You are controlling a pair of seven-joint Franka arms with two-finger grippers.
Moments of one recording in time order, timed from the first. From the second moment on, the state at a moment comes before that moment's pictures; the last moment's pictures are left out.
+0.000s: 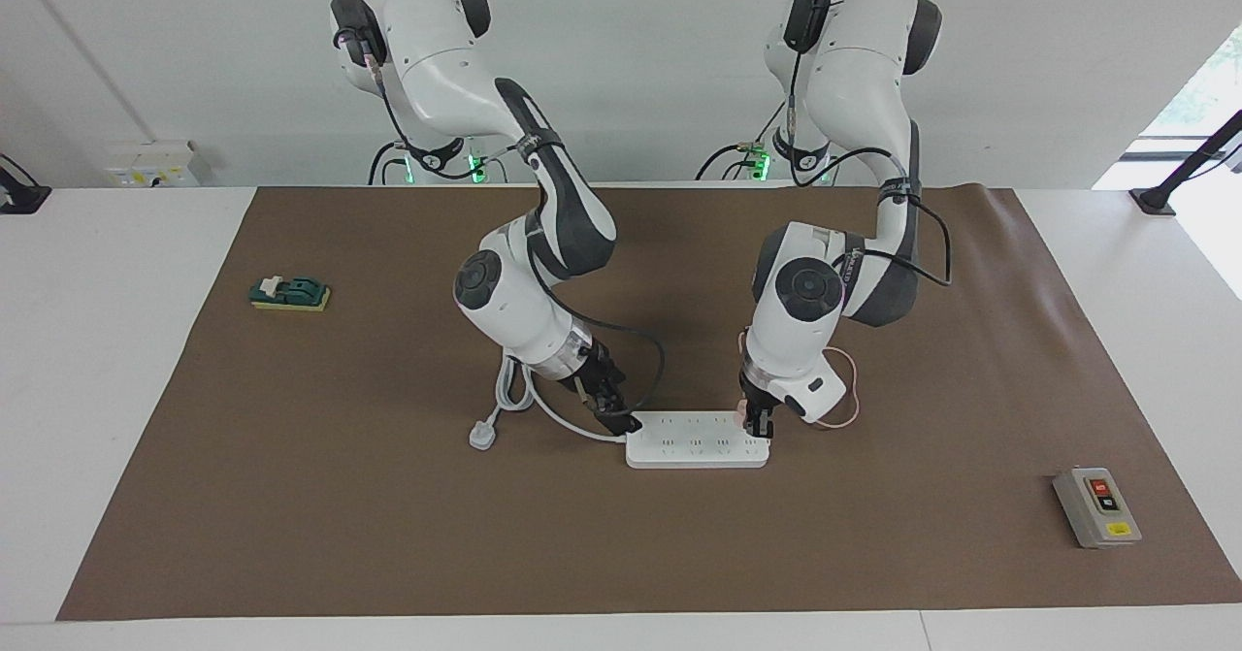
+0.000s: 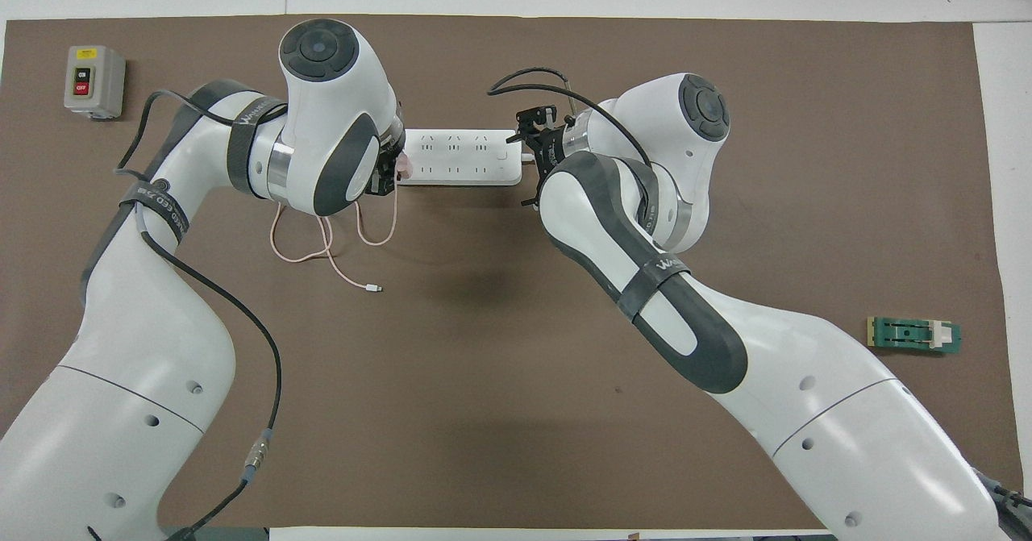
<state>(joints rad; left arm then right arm) -0.36 0.63 -0.07 -1.40 0.05 2.00 -1.80 0.38 0.62 0.05 -1.51 0.62 2.32 1.32</state>
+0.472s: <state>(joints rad) -0.36 0.63 -0.07 -1.40 0.05 2.00 -1.80 0.40 0.72 0.05 -1.42 0.62 2.28 1.46</state>
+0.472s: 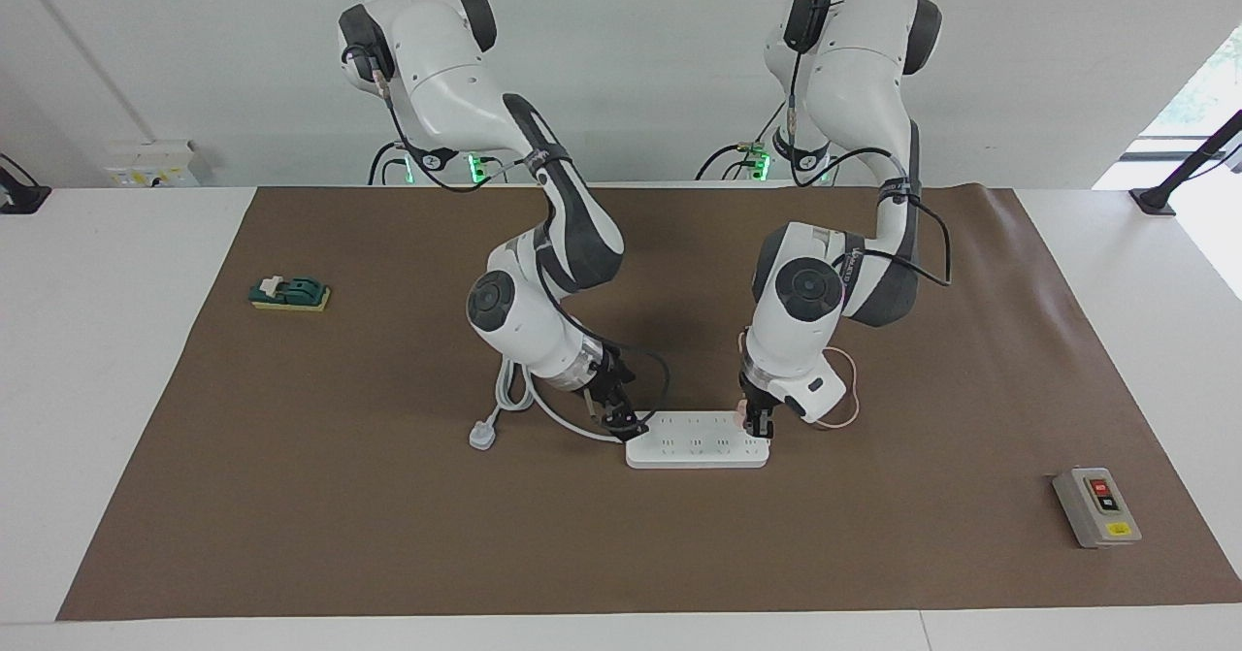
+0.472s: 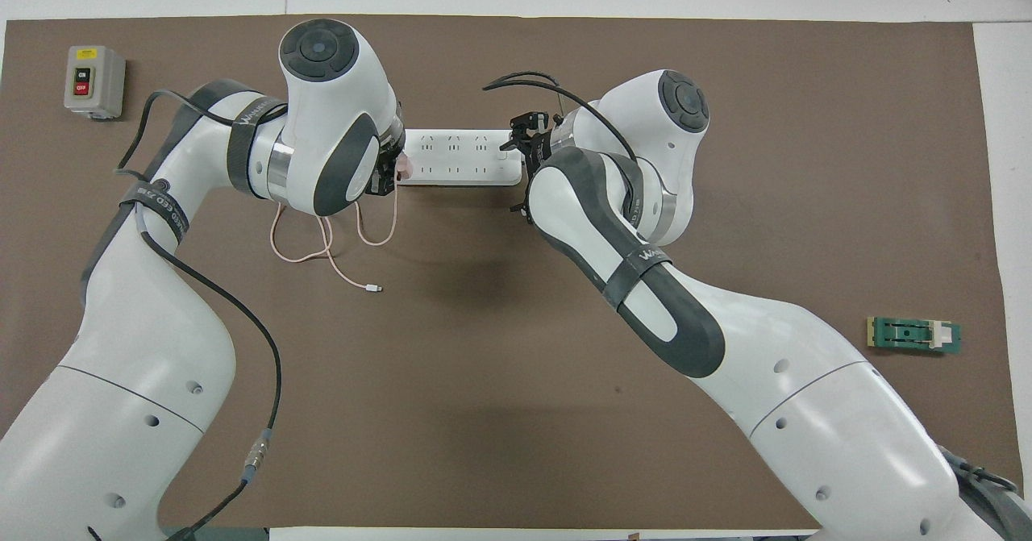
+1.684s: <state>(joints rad) -0.36 0.63 -0.08 -1.40 0.07 2.01 -1.80 0.39 0.86 0.04 -1.23 0.61 2.27 1.50</state>
